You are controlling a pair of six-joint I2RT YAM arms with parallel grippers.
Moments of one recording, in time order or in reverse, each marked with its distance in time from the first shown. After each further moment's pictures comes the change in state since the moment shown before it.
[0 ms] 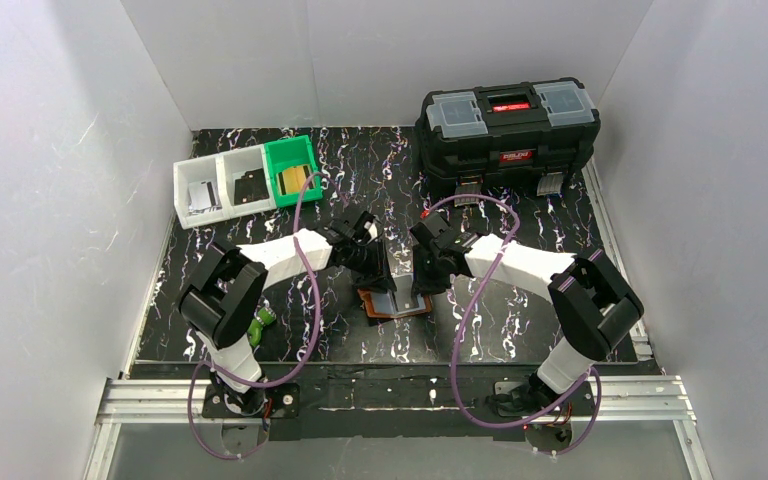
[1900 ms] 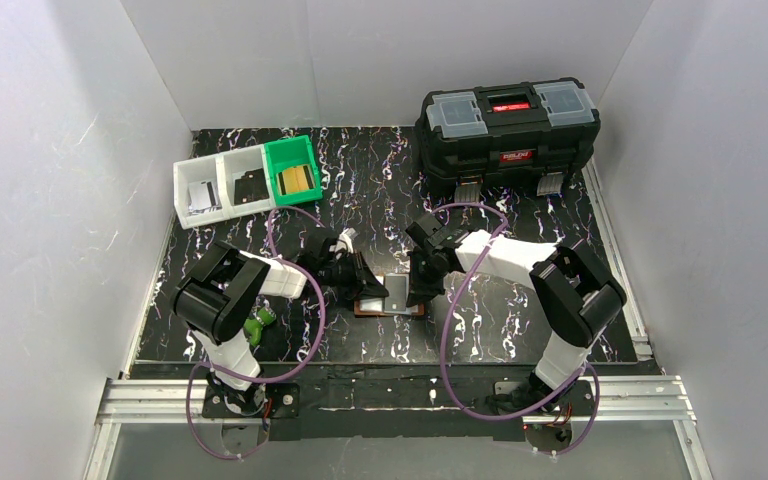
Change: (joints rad) left arm 0.141 0.002 -0.426 0.738 0.287 -0.186; right arm -0.008 0.101 0.036 -0.024 -0.166 0.053
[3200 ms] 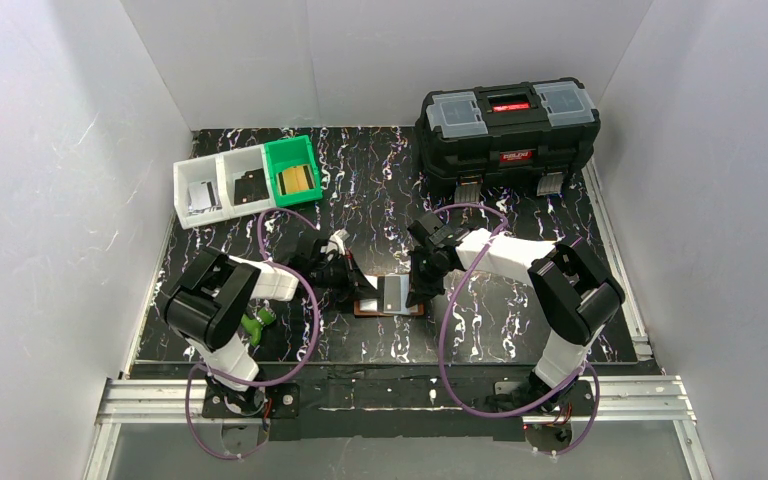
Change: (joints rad) left arm 0.051 -0.054 -0.045 -0.035 0.007 0.047; right arm -0.019 0.014 0.002 0.003 -0.043 0.008
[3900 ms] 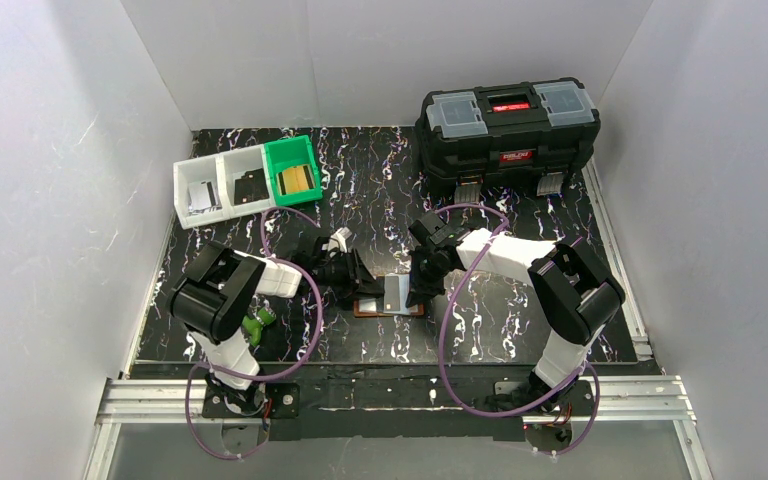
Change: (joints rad) left arm 0.005 0.042 0.023 0.028 0.030 -0.001; right arm -0.006 0.000 -0.004 0.005 -0.012 0.006
